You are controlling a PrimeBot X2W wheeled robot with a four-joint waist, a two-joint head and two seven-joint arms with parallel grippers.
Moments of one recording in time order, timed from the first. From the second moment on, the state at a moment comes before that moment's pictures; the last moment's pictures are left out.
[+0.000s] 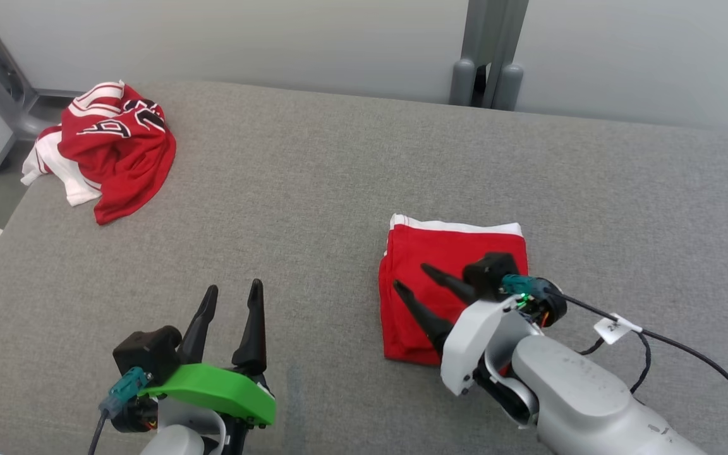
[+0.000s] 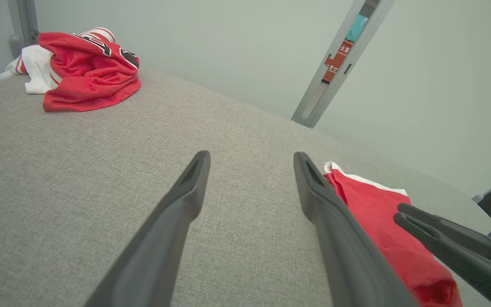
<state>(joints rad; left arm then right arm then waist) -0.17 0.25 -0.52 0.20 -0.79 0.17 -0.26 -0.56 -0.16 0.83 0.67 0.62 0.13 -0.16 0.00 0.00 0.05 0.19</state>
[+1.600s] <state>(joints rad) -0.06 0.17 -0.36 0.28 -0.51 0.11 -0.26 -0.02 -0.05 0.03 0.27 0.21 0.13 -0.20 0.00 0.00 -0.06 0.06</state>
